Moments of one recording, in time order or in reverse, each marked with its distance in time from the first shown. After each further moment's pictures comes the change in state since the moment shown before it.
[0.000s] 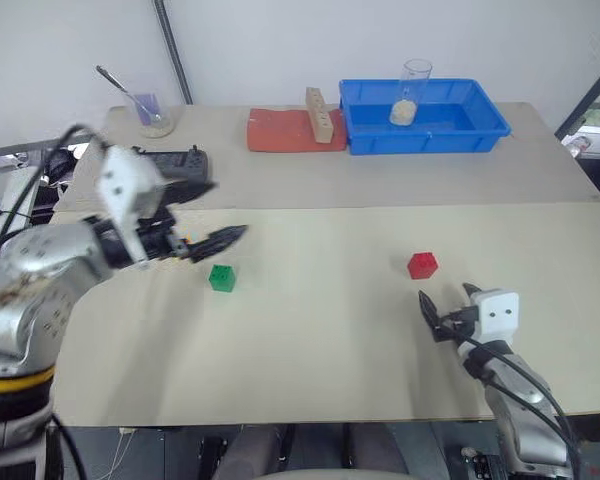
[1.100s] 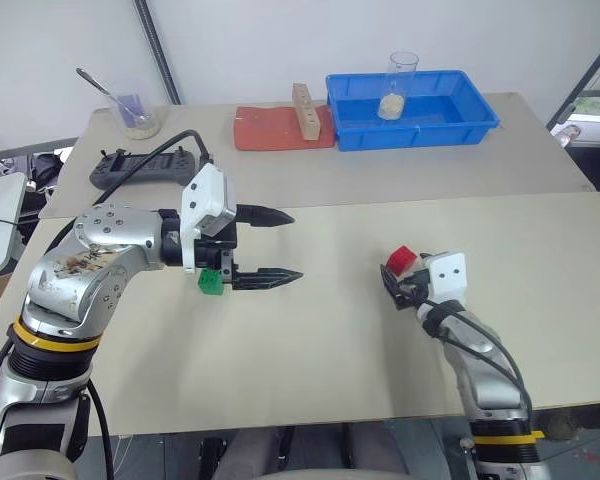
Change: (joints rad) left arm -0.127 -0.060 -0.187 0.086 0.075 -0.048 -0.246; right arm -0.246 -0.012 0.106 0.130 -0.044 0.087 0.030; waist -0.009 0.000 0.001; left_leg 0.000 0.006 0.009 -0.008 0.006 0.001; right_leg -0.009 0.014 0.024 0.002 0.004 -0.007
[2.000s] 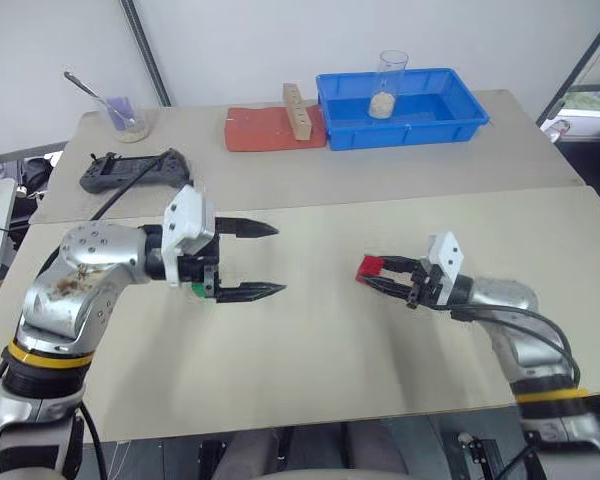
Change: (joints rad) left arm 0.199 0.001 0.080 0.044 0.075 -0.228 -0.103; right arm -0.267 -0.263 0.140 0.089 0.243 -0.028 0.794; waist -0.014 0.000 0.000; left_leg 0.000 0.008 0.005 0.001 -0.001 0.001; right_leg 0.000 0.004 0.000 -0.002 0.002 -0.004
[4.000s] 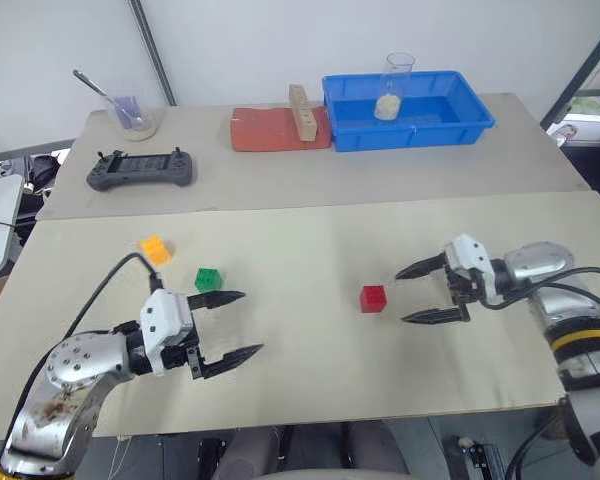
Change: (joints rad) left arm 0.628 -0.151 0.171 -0.226 0.085 -0.162 0.318; right arm -0.200 -0.258 0.097 0.384 0.071 -0.188 0.432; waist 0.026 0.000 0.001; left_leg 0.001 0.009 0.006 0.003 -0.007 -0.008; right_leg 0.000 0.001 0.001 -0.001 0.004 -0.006
